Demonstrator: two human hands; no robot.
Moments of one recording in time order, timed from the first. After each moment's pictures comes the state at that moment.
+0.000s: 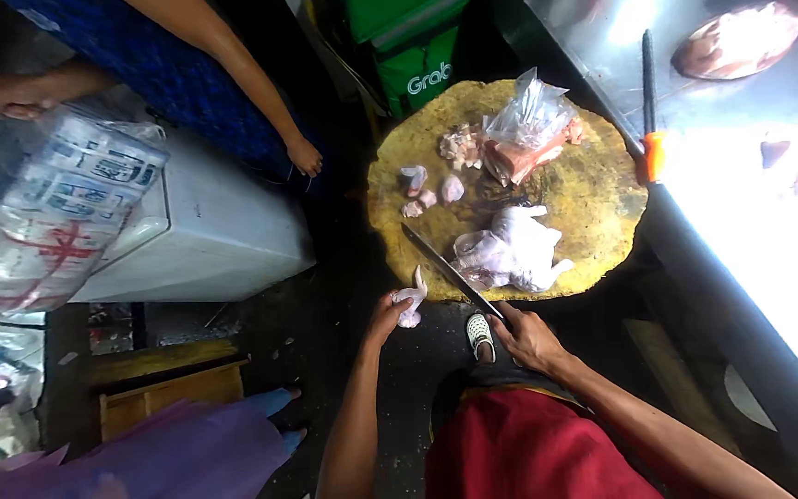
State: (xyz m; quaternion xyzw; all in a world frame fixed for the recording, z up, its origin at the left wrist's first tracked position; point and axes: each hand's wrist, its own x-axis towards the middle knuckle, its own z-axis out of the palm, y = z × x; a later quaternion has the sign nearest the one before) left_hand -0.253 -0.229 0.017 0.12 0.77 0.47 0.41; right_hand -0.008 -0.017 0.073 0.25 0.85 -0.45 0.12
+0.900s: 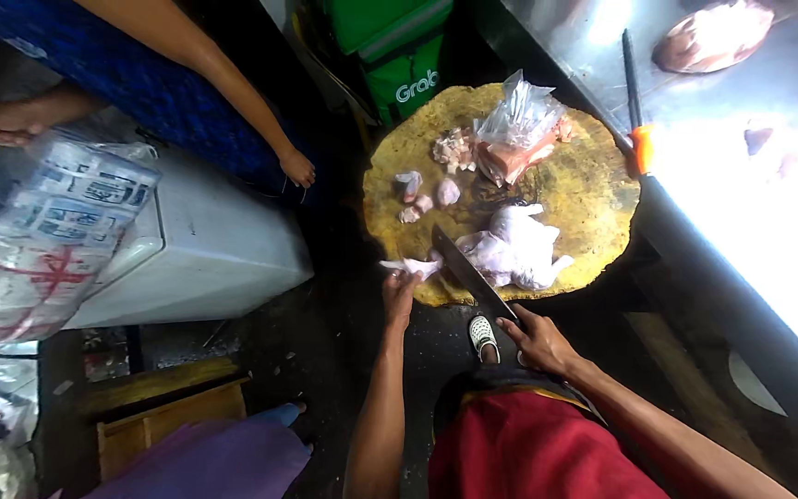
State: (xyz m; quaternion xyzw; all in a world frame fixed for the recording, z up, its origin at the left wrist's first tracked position) left_hand -0.254 -0.167 0.024 0.11 0.74 0.61 0.25; right_hand 0.006 -0.019 0.061 0.33 0.78 -0.52 0.12
